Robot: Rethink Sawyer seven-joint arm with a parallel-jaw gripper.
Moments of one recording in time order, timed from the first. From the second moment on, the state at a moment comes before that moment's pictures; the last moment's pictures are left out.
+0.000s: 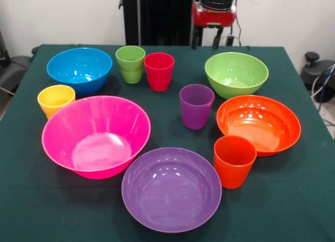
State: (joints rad) arm -0.05 -0.67 -0.05 2.12 -0.33 0.11 1.88
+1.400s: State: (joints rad) arm 0.00 -0.73 -0.07 2.13 -0.24 0.11 1.93
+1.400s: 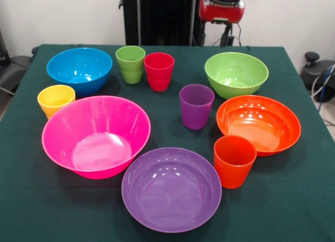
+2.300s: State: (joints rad) arm -0.02 -0.70 -0.06 2.08 -0.21 0.19 1.93
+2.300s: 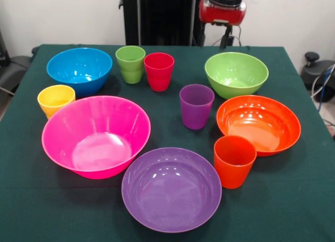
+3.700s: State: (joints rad) arm -0.05 -0.45 -0.06 1.93 -0.21 0.06 1.93
